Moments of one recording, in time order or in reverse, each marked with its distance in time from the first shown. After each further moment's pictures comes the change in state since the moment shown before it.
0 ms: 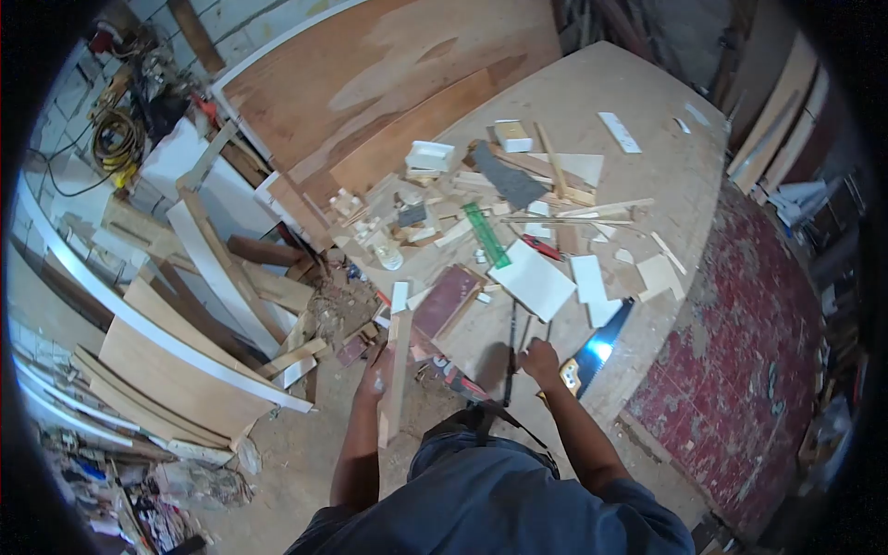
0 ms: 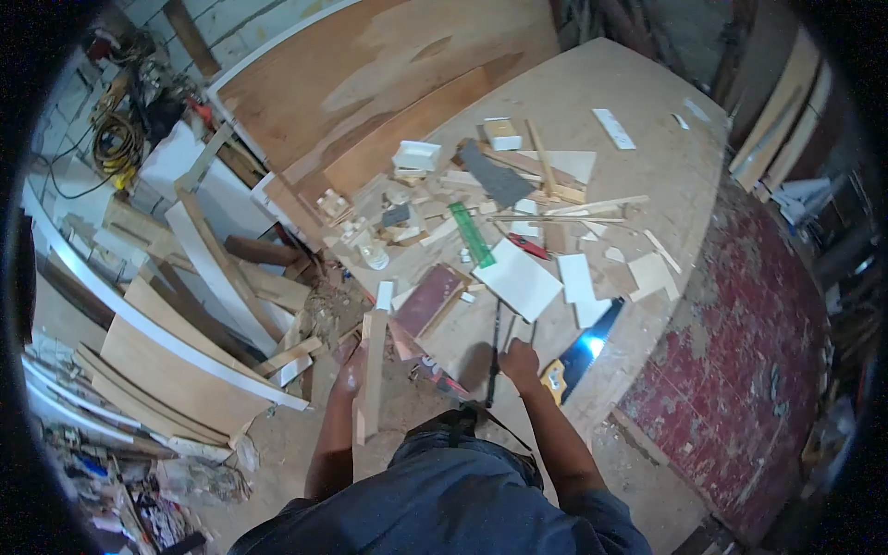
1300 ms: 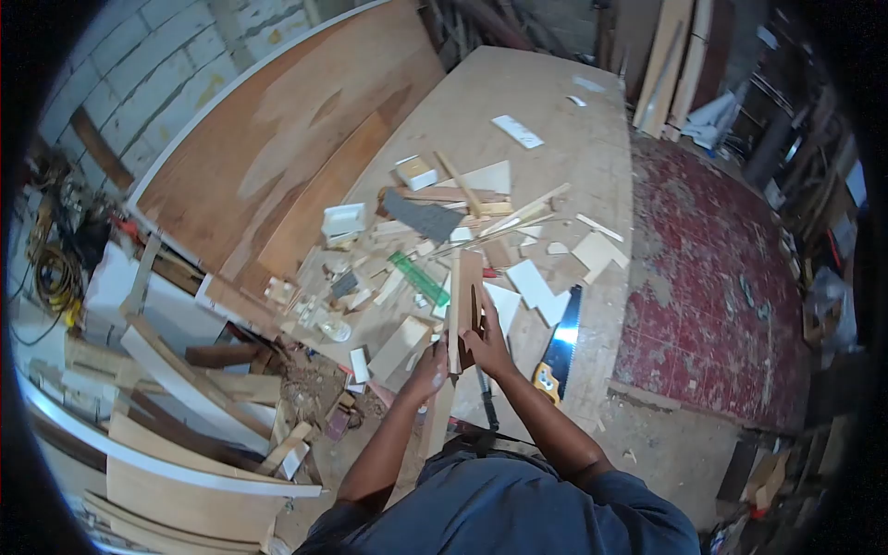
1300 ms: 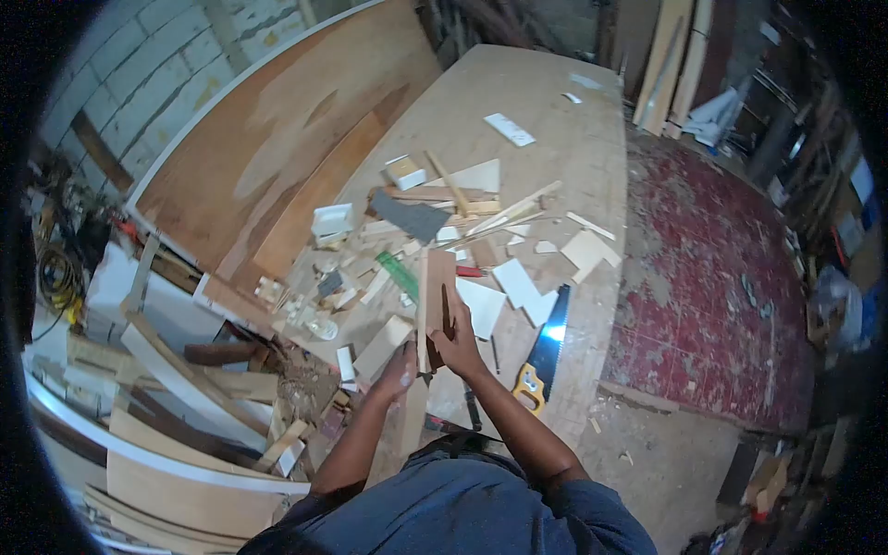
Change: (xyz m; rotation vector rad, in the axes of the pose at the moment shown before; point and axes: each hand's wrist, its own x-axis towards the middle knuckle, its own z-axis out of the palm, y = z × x) left_hand 0.094 0.067 0.165 0.579 -0.380 0.199; right_hand 0.031 -0.114 -0.094 1.001 0.340 -0.290
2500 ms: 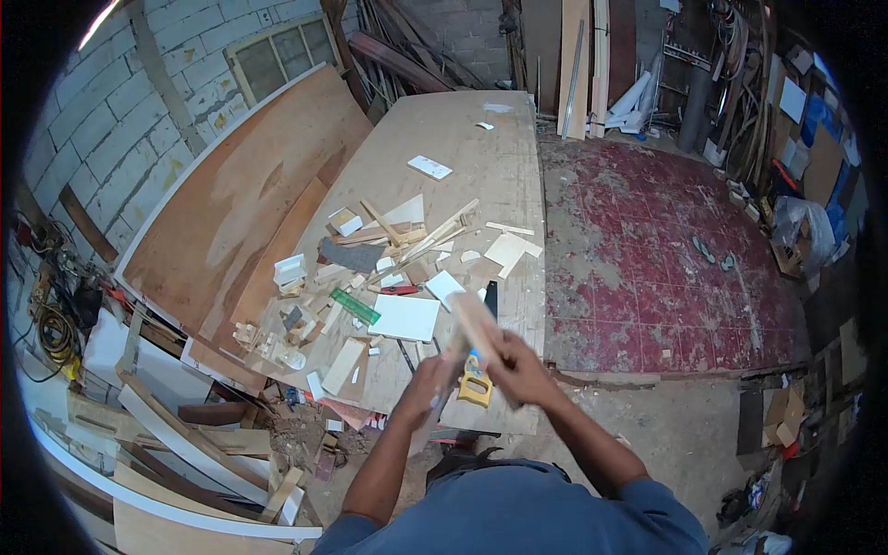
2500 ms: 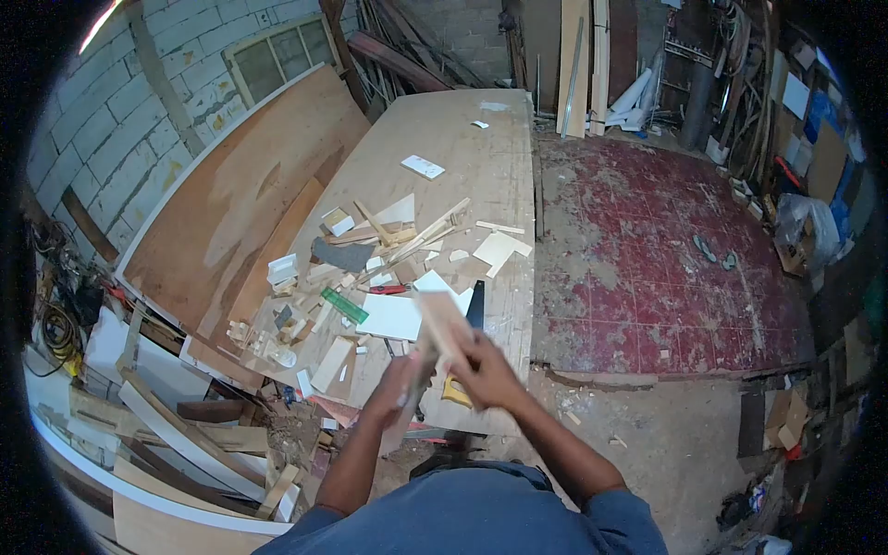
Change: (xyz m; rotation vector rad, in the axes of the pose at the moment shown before) left_hand -0.124 0.136 0.154 -0.317 -0.250 0.134; right_hand -0.184 -0.150 -0.223 -0.422 -0.080 -0.029
